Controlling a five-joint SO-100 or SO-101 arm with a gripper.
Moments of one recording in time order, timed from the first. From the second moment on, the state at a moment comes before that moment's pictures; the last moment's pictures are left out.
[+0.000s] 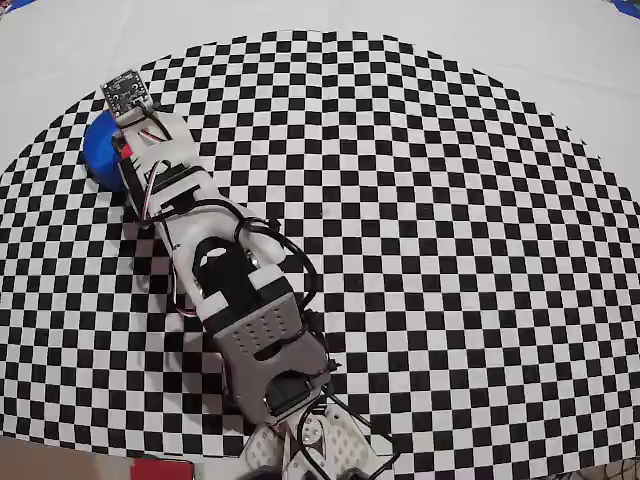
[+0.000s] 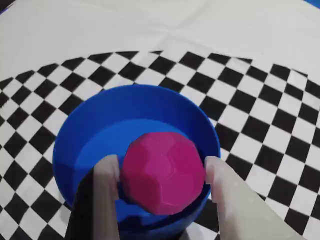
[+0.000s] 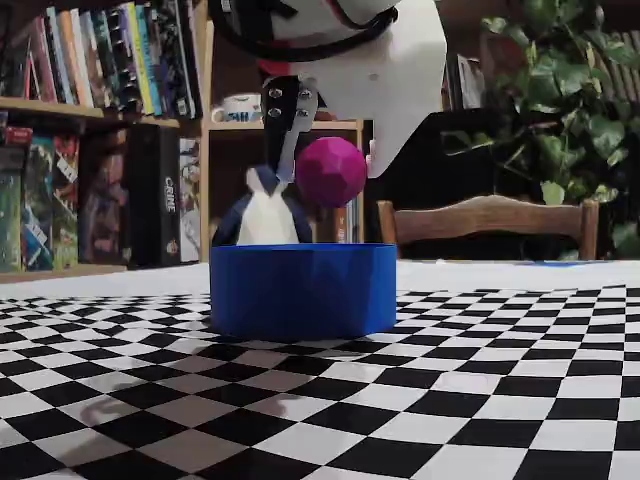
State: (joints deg) arm -28.9 76.1 106.1 -3.3 -93.5
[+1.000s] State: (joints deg) arm -30.0 70.3 99.2 -2.1 -92.5
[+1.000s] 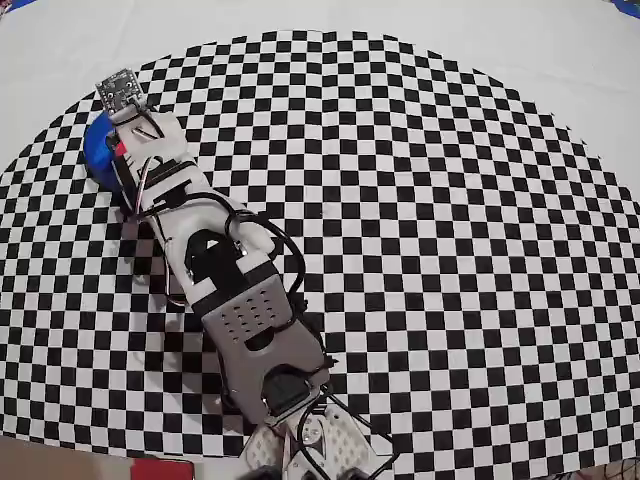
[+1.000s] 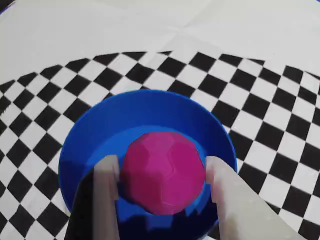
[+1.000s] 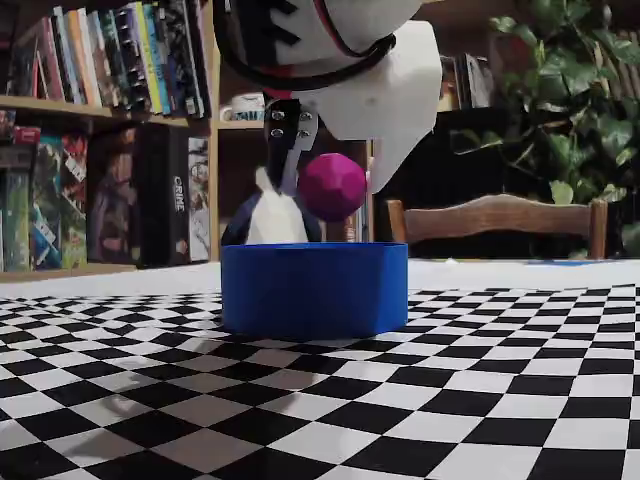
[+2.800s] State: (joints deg) arm -30.5 63.2 90.4 -1.1 -91.1
